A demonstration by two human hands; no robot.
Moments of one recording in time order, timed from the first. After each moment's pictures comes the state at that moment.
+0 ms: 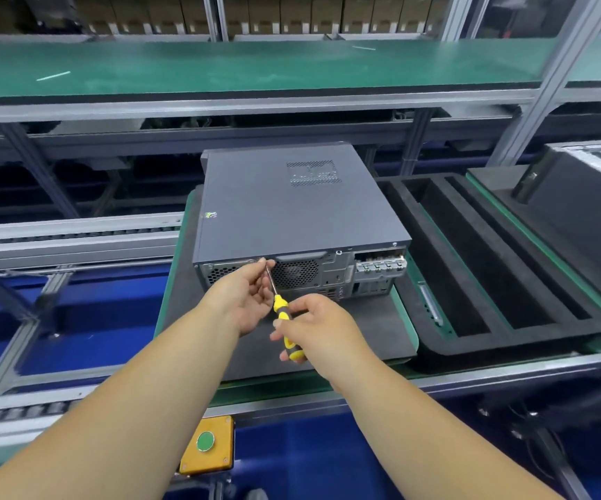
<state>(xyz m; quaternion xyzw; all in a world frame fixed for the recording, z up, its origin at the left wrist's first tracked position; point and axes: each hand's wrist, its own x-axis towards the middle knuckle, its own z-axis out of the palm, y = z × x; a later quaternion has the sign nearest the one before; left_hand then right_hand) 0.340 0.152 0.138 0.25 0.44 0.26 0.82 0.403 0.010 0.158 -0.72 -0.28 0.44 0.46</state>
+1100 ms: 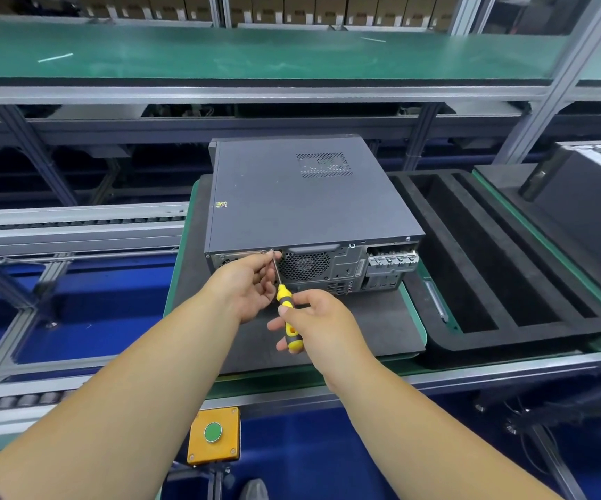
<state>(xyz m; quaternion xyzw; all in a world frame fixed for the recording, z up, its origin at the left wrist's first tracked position) 0.329 0.170 0.132 0.31 0.45 0.23 0.81 0.385 0.023 0.151 -0.70 -0.26 0.44 0.49</state>
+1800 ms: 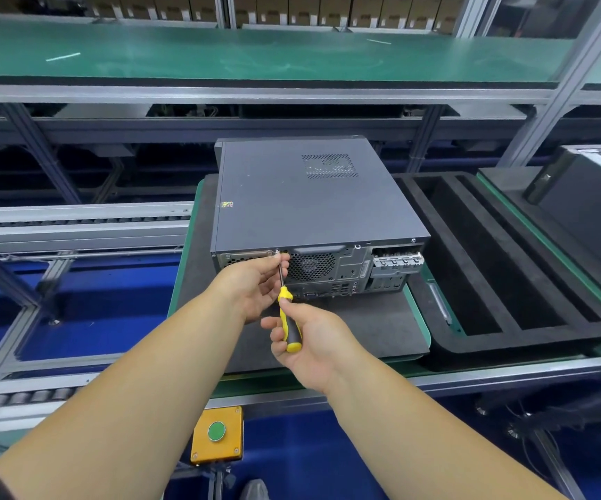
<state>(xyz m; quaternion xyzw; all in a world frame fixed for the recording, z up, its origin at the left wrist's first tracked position) 0.325 0.169 0.133 0.33 0.42 0.22 0.81 0.369 0.030 0.156 -0.49 0.03 0.63 0.61</state>
